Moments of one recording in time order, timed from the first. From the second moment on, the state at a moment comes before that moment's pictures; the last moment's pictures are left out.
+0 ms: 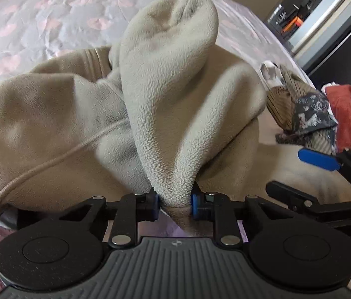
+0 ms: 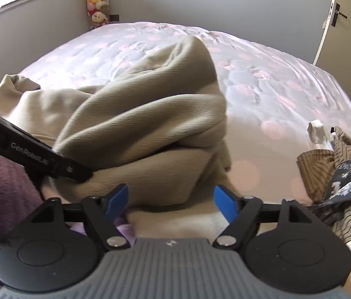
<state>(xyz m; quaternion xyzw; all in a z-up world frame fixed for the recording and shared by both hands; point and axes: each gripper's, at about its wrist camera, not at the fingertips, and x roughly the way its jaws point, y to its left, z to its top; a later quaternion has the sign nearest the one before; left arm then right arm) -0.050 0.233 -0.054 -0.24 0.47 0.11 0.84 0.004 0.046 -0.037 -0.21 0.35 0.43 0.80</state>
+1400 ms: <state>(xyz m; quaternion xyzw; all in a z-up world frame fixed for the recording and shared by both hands) -0.088 0.464 -0.015 -0.15 0.48 0.36 0.79 0.241 0.217 -0.156 -0.19 0.53 0.45 0.69</state>
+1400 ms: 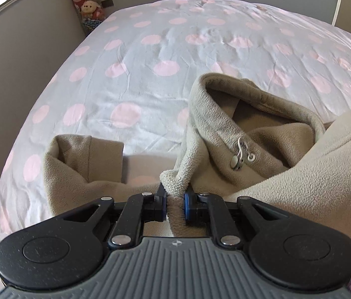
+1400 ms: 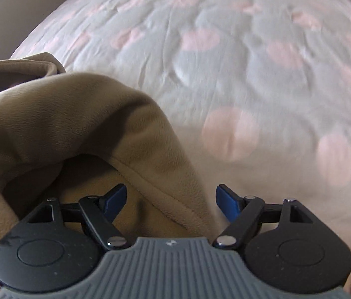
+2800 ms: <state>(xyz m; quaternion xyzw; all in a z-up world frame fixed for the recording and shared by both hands) -0.024 0.550 0.081 -0.08 0.36 0.47 0.81 0.158 0.119 0.097 -0.12 0.25 0.44 0.85</state>
